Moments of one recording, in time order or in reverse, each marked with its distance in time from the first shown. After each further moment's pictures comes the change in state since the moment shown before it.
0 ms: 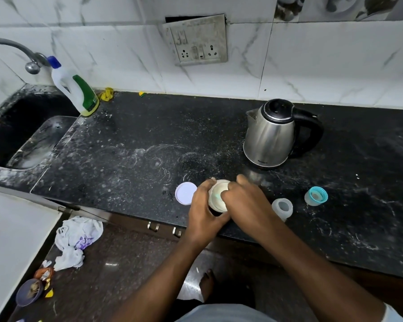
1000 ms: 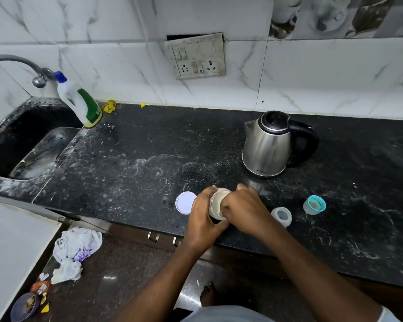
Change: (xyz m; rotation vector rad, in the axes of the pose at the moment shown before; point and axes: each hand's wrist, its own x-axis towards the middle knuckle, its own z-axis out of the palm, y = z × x) left_hand 0.007 0.001 -0.006 0.146 -0.054 0.103; right_hand 0.007 0.010 -0.001 0.395 -0.081 0.116
